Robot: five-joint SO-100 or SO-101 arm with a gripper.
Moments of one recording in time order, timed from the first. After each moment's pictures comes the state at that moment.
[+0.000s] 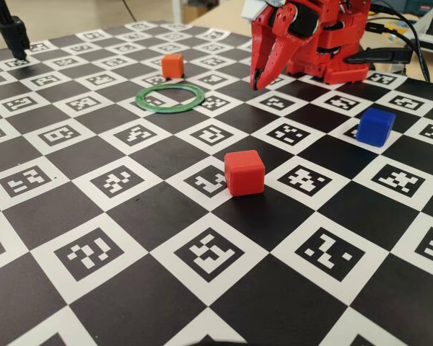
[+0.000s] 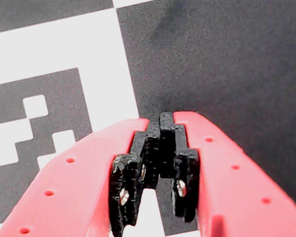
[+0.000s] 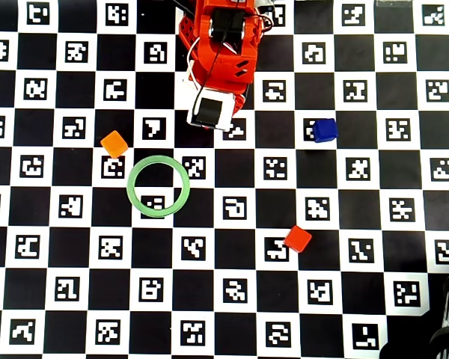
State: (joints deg) arm 6.7 189.8 179.0 75.8 -83.5
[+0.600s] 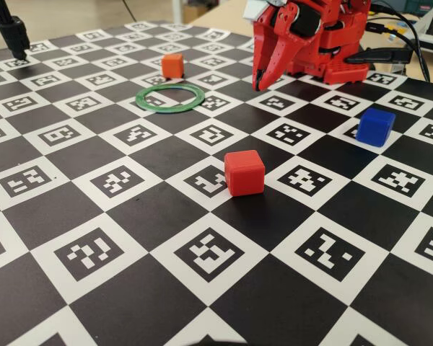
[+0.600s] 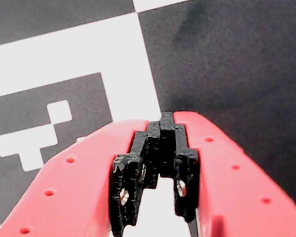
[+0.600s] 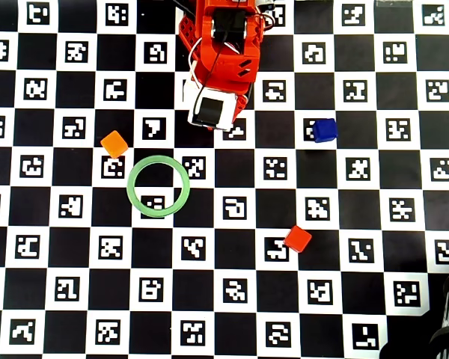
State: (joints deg) arm 4.3 189.5 178.7 74.7 -77.9
